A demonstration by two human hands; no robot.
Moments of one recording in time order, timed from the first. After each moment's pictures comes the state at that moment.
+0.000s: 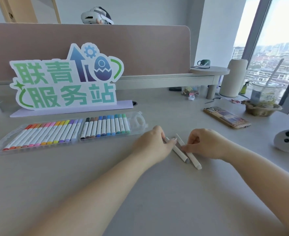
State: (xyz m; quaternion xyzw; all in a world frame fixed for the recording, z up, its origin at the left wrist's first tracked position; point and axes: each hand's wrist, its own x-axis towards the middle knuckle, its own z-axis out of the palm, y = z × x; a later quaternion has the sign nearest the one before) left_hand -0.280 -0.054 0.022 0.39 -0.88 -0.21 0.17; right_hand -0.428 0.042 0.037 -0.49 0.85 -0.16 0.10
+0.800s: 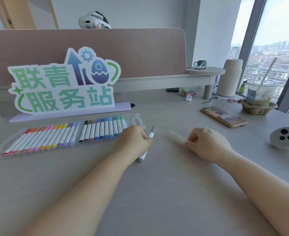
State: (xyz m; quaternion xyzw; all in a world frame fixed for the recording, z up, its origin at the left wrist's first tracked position) left_hand -0.253 -0.075 0.030 0.44 -0.85 -0.20 0.22; right_hand -0.432 0.048 0.023 -0.47 0.86 -0.18 -0.02
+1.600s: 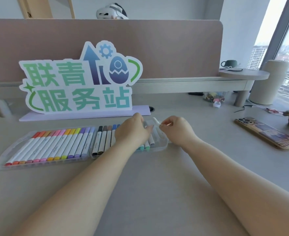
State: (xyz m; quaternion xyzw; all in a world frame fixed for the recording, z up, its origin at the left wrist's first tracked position) left_hand -0.260 -0.197 0.029 0.51 -0.82 -0.11 0.22; right_hand -0.390 -0.128 0.027 -0.45 0.78 -0.40 0.15
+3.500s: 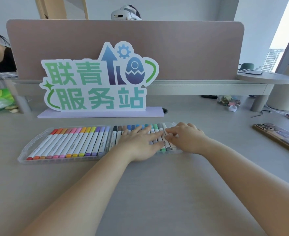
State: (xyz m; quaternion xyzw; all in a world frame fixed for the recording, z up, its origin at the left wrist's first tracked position) left_hand -0.217 -0.204 0.016 0.39 -0.92 -0.06 -0.01; right_hand -0.376 -0.131 0.030 -0.60 0.80 -0.08 0.05
